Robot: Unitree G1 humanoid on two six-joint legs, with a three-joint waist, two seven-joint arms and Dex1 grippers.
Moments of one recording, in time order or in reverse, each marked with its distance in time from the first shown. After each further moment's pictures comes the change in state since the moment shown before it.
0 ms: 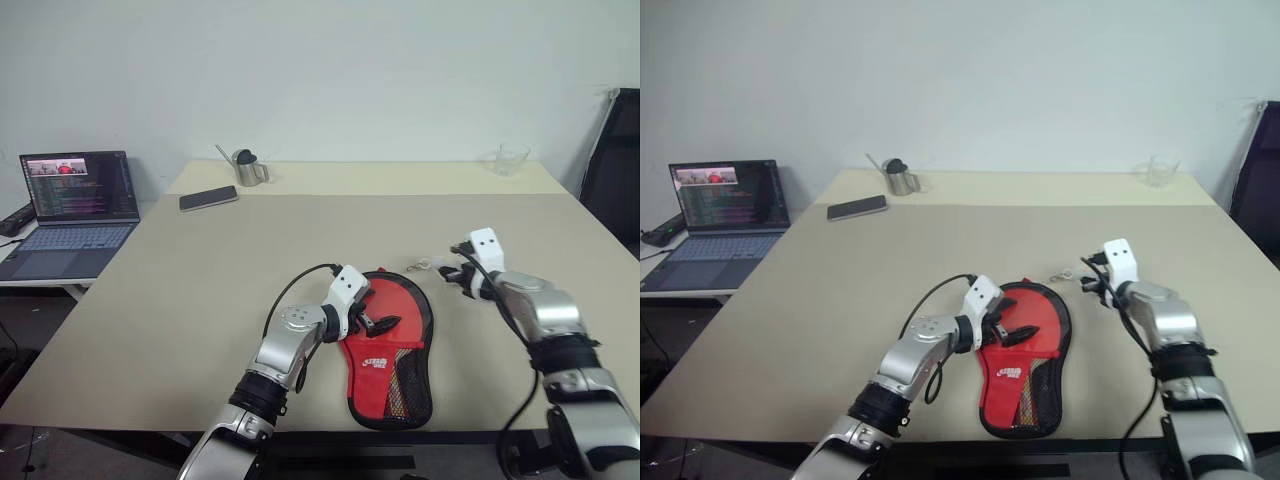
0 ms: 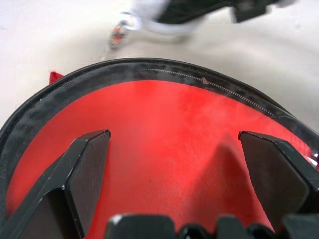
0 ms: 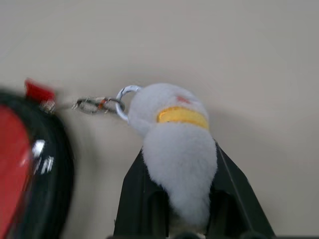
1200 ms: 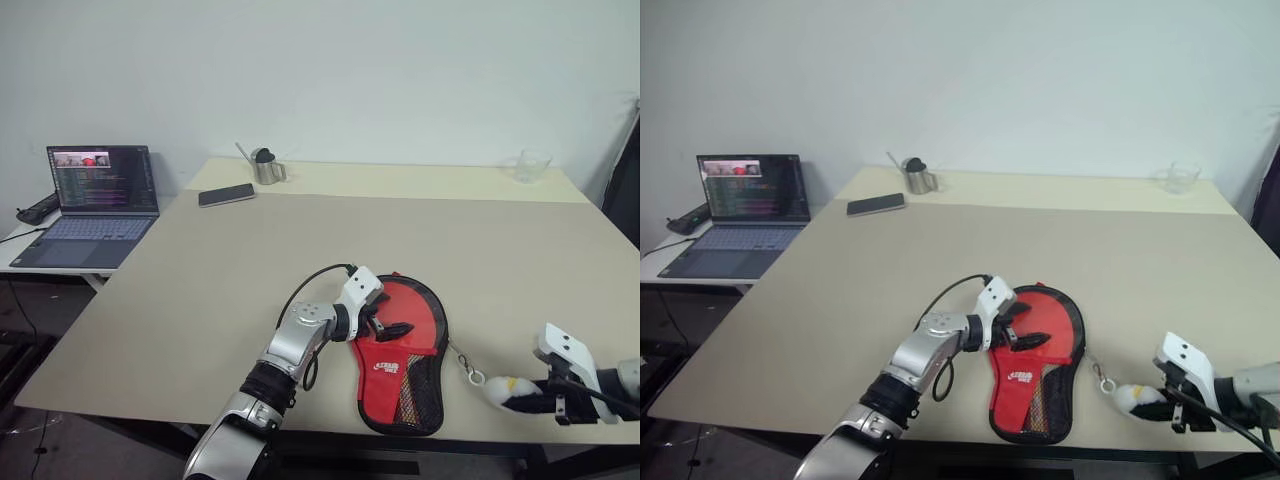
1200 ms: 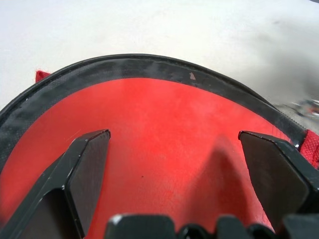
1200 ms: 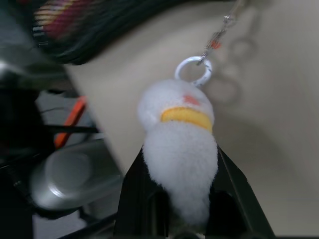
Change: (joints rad) left arm -0.074 -0.041 -0.039 0.111 0.010 -0.026 -0.100; right arm 0.852 -0.562 -0.164 -0.776 0.268 0.118 0.591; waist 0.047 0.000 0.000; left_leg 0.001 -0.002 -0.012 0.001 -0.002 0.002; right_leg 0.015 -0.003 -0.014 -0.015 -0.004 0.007
